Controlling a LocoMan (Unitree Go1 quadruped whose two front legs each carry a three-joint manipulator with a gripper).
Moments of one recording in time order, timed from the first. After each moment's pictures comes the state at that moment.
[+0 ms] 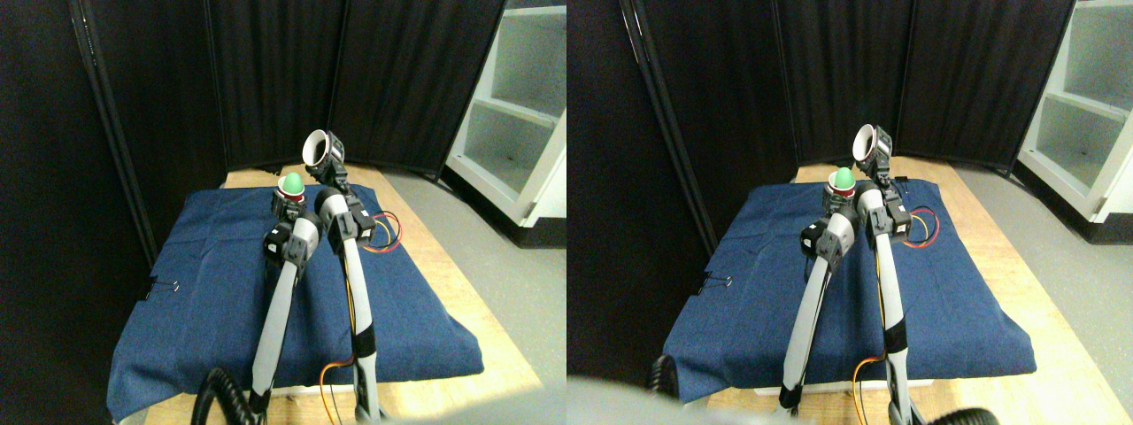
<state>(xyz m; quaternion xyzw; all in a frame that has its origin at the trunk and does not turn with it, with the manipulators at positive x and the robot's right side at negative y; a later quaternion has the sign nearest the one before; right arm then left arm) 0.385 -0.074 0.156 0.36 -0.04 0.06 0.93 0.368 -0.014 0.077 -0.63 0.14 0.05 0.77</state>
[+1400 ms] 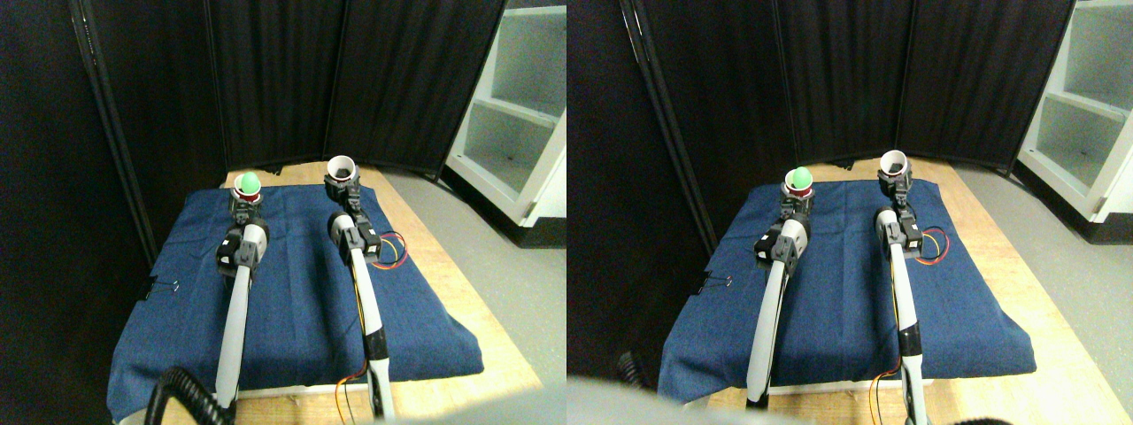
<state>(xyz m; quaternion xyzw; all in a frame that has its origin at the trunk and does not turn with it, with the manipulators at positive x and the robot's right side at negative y) 0.408 -0.129 0.096 0.58 -0.04 -0.03 0.81 0.382 0.083 0.074 -0.61 0.06 0.06 0.79</state>
